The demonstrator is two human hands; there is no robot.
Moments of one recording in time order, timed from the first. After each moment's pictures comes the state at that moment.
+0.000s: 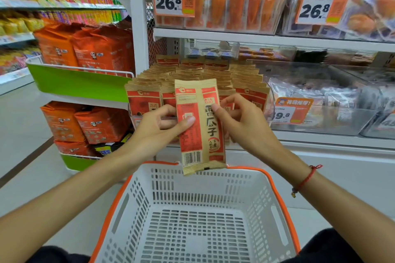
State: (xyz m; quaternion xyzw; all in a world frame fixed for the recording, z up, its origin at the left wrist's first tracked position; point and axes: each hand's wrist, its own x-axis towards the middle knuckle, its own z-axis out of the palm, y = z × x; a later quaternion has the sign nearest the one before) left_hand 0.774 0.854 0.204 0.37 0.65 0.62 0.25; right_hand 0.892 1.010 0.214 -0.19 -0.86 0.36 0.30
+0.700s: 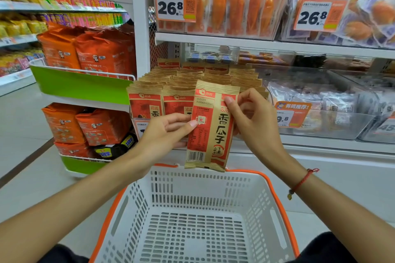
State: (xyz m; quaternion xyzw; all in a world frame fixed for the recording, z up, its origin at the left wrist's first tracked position) left_hand 0.782 0.861 0.203 0.35 0.65 0.62 0.26; right_hand 0.893 1.020 0.209 -0.16 -0.80 0.36 0.45
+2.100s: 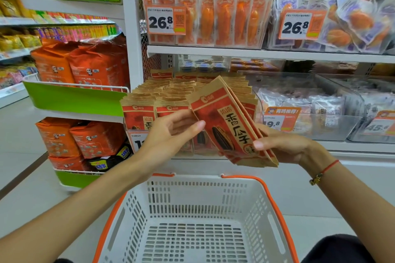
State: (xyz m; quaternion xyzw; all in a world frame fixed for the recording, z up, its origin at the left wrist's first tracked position) left_hand 0.791 0.873 0.217 0.46 0.62 0.61 0.19; right_hand 0.943 1.066 0.230 -0.01 -0.74 0.67 -0.06
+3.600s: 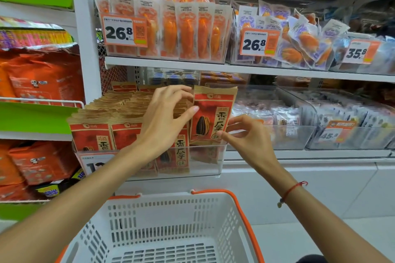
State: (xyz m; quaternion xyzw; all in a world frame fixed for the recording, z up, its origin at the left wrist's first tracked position) left_hand 0.782 0.970 0.242 0.54 0.69 0.45 -0.17; right_hand 0.940 1.104 0.206 -0.26 -0.83 0.27 0.41
